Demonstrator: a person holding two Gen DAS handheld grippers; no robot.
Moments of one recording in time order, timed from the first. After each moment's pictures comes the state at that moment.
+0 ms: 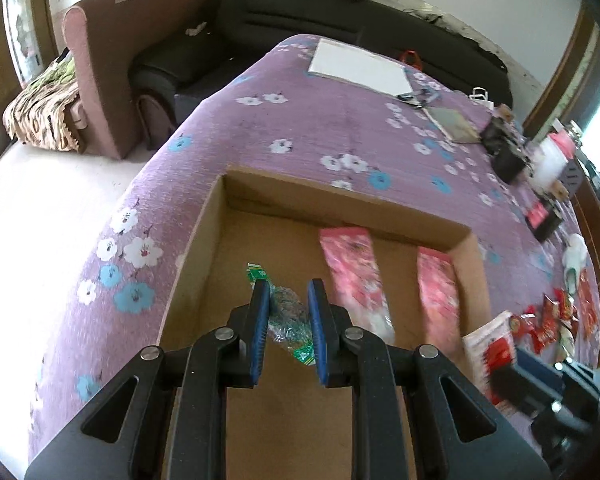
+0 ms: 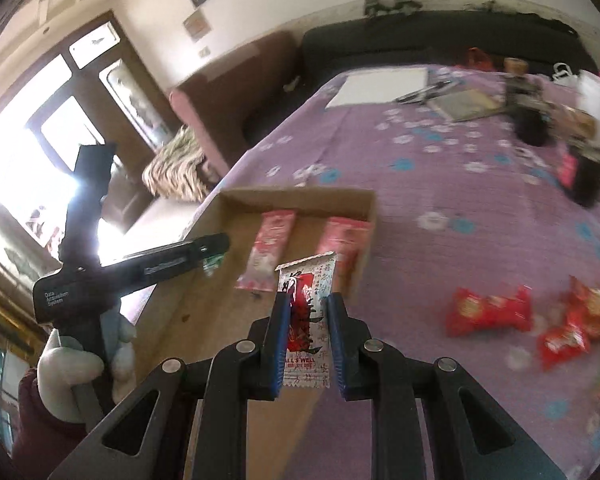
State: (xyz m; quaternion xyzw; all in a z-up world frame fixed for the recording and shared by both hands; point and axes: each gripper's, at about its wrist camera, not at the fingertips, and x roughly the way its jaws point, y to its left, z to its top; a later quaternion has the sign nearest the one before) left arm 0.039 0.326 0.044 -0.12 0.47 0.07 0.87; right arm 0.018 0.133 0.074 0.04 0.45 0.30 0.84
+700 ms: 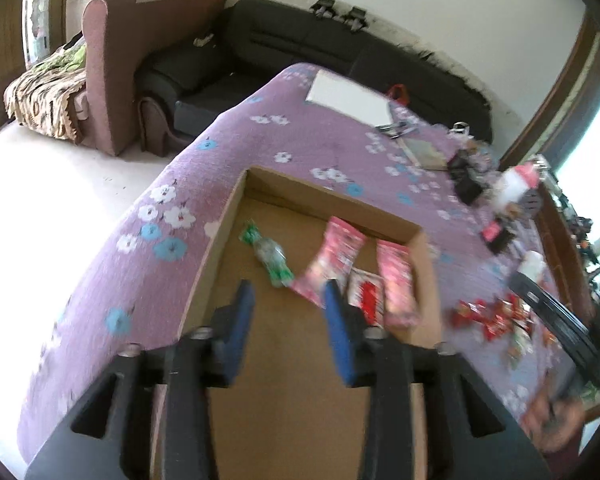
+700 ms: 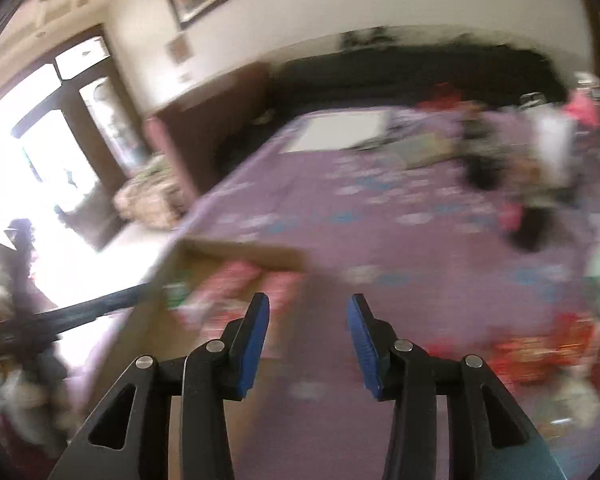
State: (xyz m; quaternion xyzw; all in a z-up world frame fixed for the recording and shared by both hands) left arm -0.041 0.335 0.087 -0.18 0.42 0.04 0.89; right arm 0.039 0.034 0.098 0.03 0.39 0.20 0.90
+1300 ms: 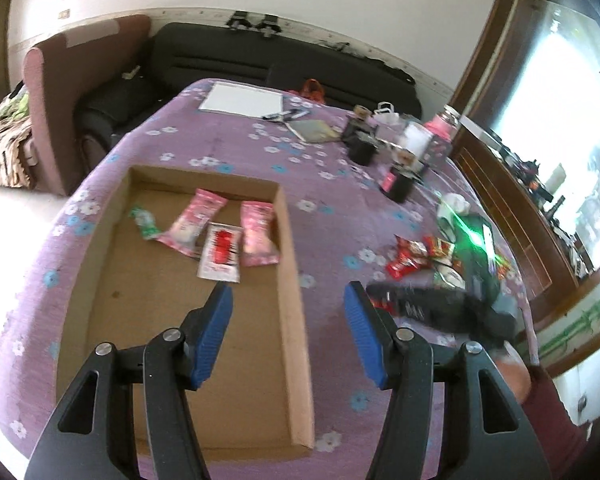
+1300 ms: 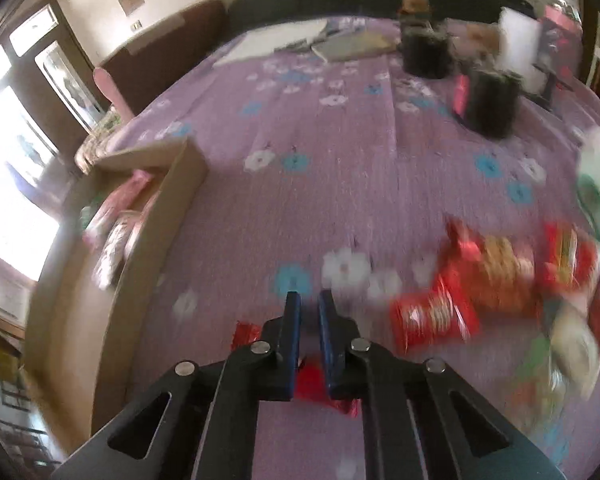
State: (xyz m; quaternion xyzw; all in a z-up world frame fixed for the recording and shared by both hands) left arm -0.092 0.218 0.119 -0.12 0.39 -0.06 0.91; right arm 0.021 0.007 0.023 0.02 0.52 0.21 0.83
